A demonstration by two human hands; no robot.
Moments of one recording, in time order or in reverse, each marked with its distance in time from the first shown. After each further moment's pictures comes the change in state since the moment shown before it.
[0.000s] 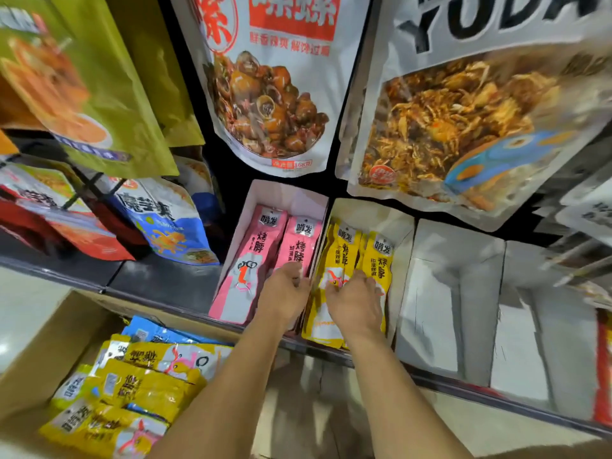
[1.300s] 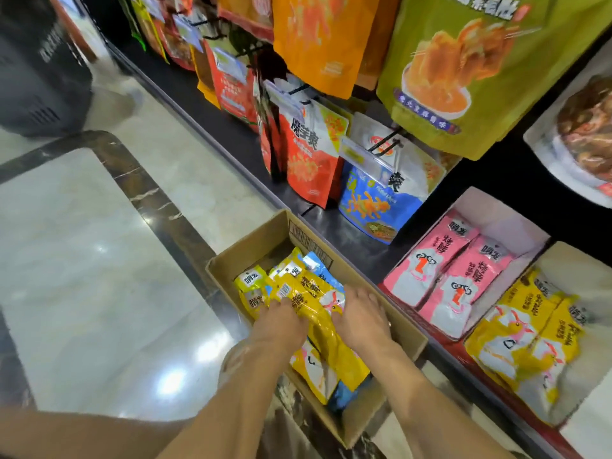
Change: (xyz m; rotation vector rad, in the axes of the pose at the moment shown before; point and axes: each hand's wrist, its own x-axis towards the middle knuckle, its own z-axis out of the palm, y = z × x) left_hand -0.150 -0.210 -0.164 0.362 0.094 -0.570; right_hand -0.154 -0.108 0.168 -0.613 -0.420 -0.781
